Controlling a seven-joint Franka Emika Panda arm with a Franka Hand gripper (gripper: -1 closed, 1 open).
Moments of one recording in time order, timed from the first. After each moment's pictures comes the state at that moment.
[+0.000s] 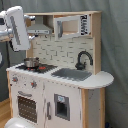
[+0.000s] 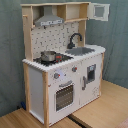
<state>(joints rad) -0.22 -1.49 0.46 -2.41 -0.87 2.00 0.50</state>
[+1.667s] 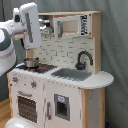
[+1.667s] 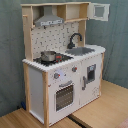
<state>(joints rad) -0.22 -1.47 0.27 -2.49 -0.88 2.35 0.42</state>
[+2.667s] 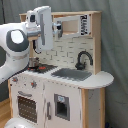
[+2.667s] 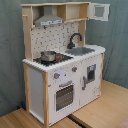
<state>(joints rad) -0.22 -1.37 0.17 -2.55 -0.87 2.54 0.23</state>
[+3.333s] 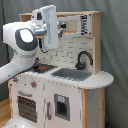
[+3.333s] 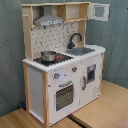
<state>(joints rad) -0.21 -1.29 0.12 -2.53 -0.87 2.67 0.09</state>
